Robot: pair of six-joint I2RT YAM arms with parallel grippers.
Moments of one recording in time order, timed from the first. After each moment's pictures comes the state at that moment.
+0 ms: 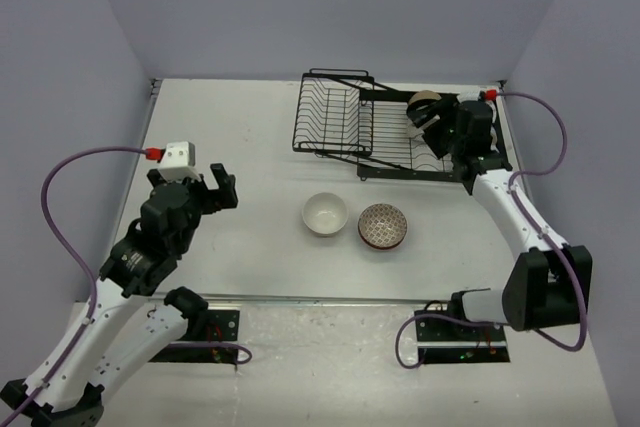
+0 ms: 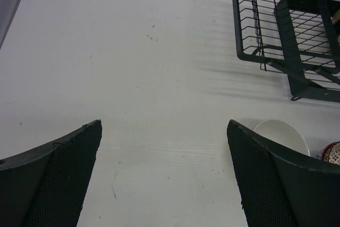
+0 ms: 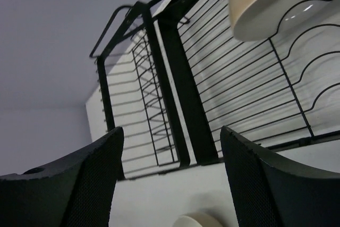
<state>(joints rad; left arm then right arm) -0.53 0.60 0.82 -0.54 -0.47 -0.33 0.14 1.32 1.03 -0.14 -0.04 0.93</state>
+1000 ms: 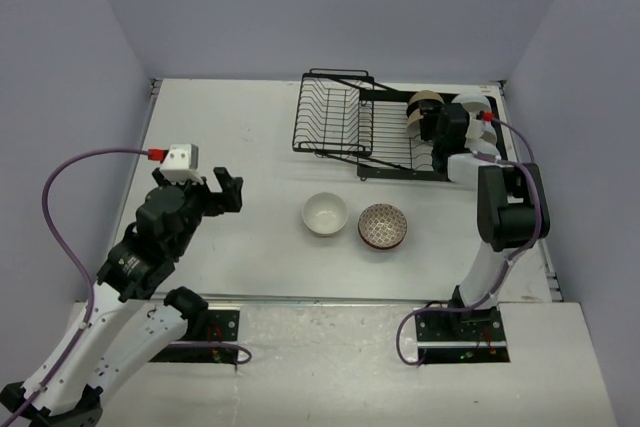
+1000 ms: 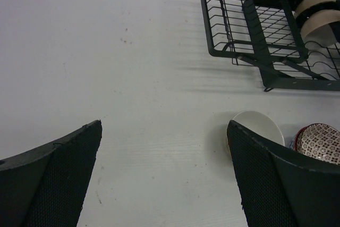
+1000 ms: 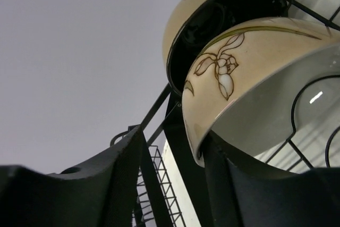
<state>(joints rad) -0.55 0.58 0.82 -0.52 -0.37 -0.32 0.07 1.85 1.02 0.51 0.19 1.43</state>
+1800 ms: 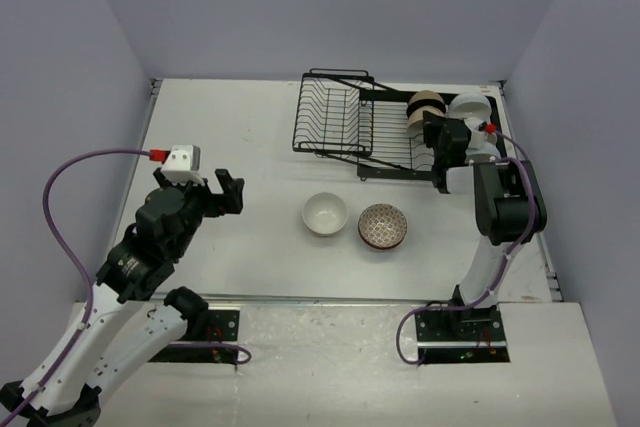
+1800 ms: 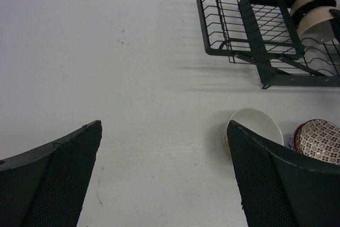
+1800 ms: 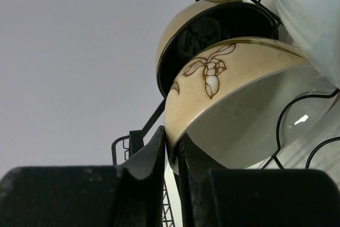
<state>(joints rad) -0.57 0.57 0.82 -0.52 -0.37 -0.31 0.05 1.91 0.90 0.81 0.20 1.42</state>
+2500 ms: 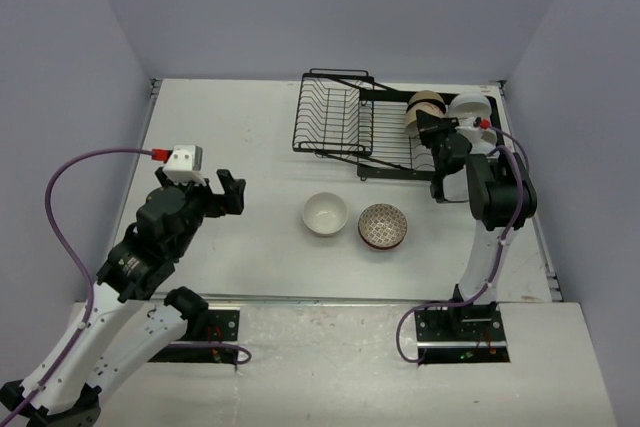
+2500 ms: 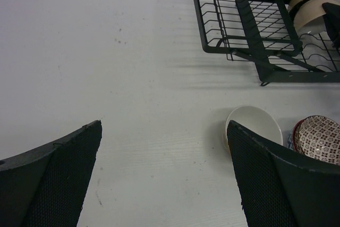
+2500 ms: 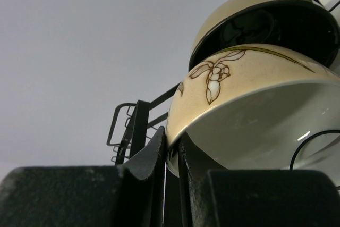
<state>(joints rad) -0.57 0.57 0.82 -0.52 -0.35 -0.30 0.04 2.06 0.85 1.25 0.03 1.21</state>
